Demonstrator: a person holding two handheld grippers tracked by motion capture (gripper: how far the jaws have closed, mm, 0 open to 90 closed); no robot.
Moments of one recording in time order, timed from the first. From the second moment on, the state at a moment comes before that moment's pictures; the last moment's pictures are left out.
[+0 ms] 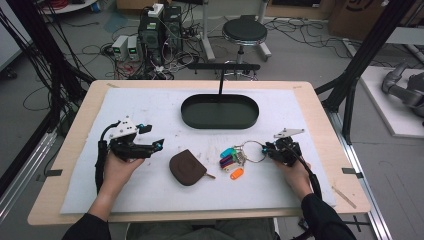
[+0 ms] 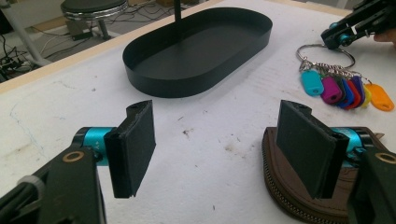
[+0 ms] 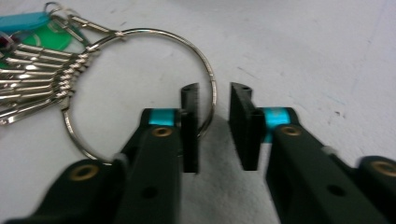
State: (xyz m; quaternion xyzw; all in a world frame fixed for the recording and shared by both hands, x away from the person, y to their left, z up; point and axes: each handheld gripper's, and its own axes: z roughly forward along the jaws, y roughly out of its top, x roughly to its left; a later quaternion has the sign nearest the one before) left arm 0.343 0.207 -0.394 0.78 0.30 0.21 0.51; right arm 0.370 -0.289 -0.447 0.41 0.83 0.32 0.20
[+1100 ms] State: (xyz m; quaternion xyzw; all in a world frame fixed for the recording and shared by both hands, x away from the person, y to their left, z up) left arm 0.340 0.207 -0.396 0.78 0.29 0.22 0.51; right arm 0.356 -0.298 -0.416 0.39 0.76 0.48 0.17
